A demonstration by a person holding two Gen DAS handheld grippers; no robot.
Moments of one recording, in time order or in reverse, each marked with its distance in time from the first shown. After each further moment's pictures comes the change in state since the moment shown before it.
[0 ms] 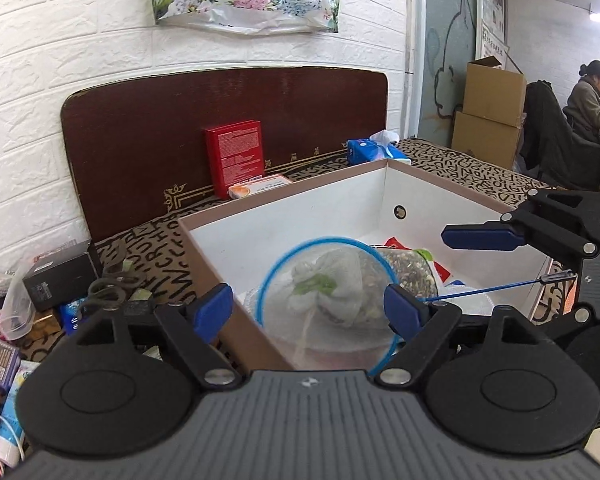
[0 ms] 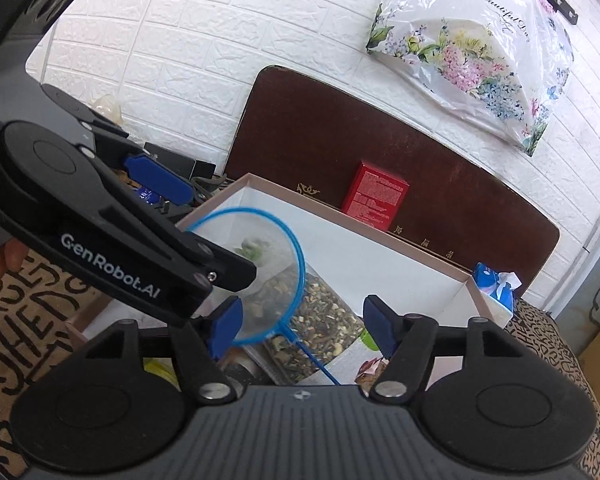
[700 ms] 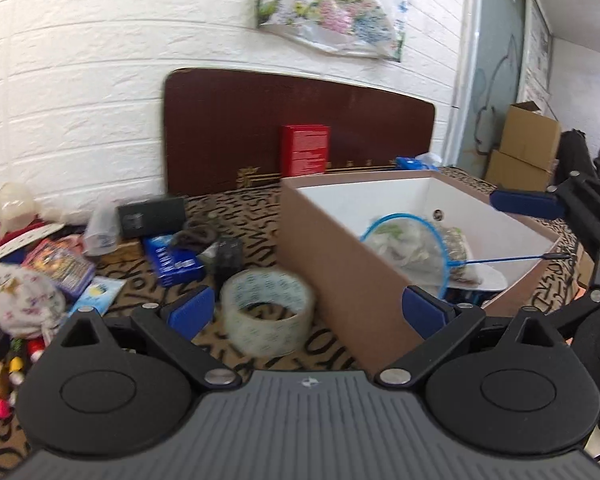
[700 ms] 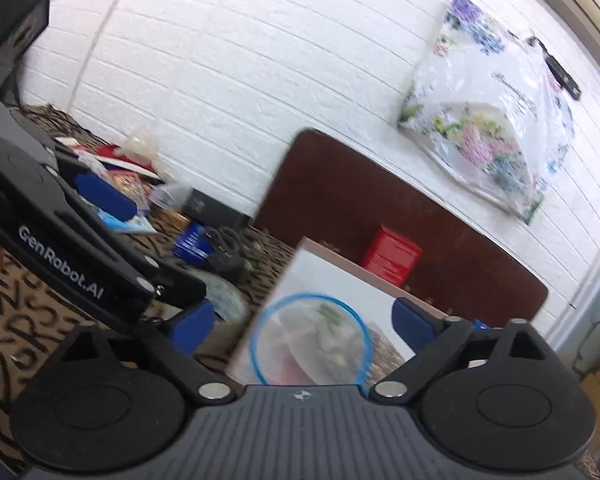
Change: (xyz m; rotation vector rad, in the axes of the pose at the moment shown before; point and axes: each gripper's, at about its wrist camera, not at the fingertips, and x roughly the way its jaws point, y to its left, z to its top) left arm -0.074 0.045 -0.051 -0.188 -0.053 0.104; right arm -0.044 0.075 0.014 -0.116 -0.162 -0.008
